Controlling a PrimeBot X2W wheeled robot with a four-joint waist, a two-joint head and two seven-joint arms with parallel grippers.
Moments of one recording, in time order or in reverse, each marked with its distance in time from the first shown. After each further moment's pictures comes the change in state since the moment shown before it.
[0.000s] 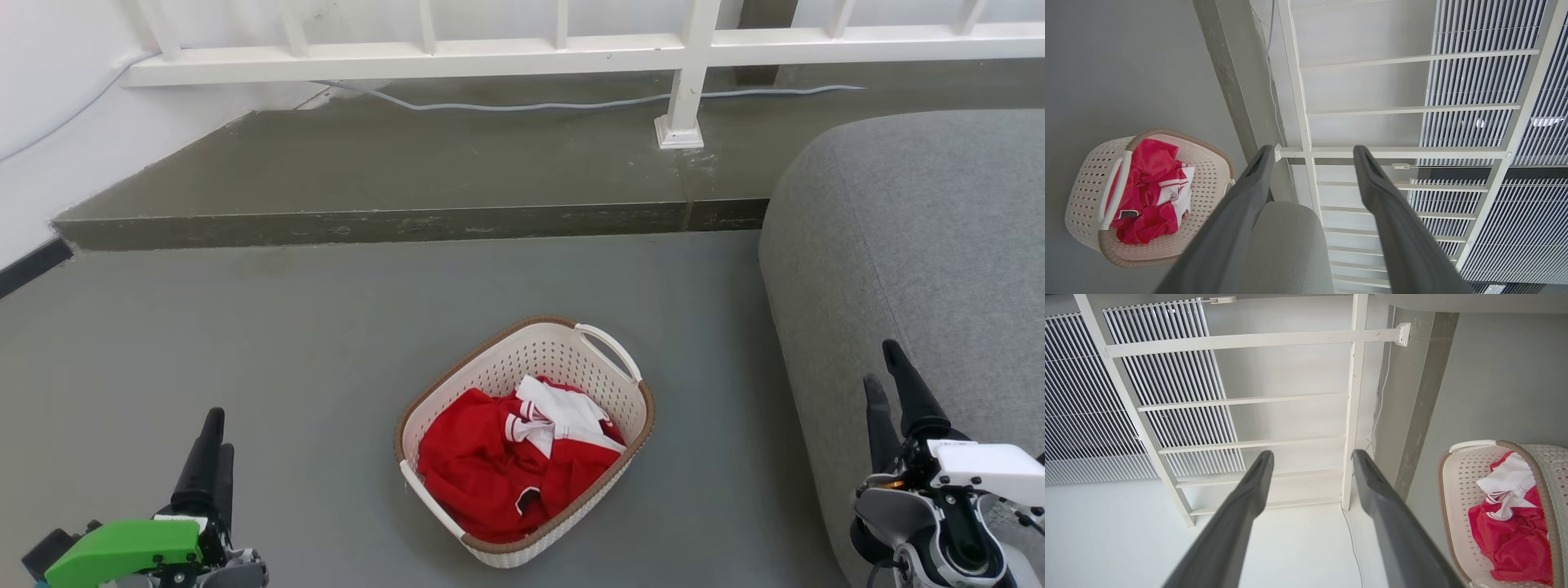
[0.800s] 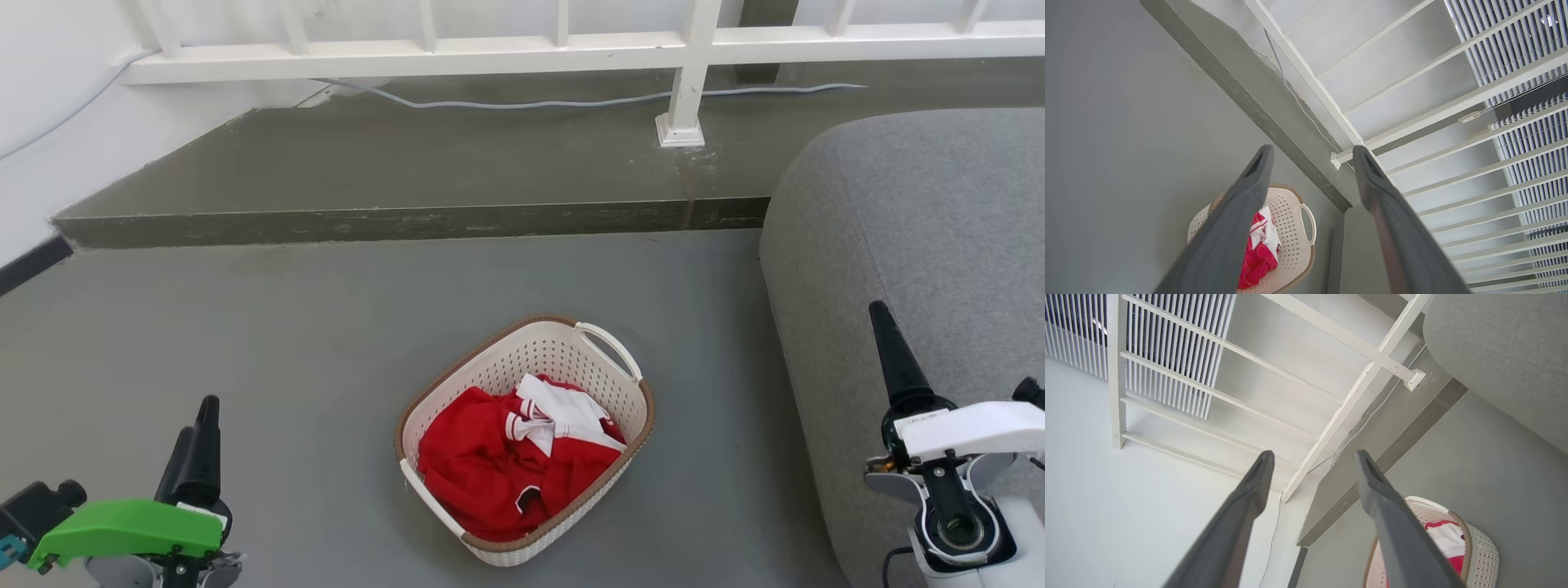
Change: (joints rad) left arm 0.000 0.095 -0.072 -0.050 0.431 0.015 -0.088; right arm -0.023 -0.105 0.119 -0.072 -0.400 0.000 -0.095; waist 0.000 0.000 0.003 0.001
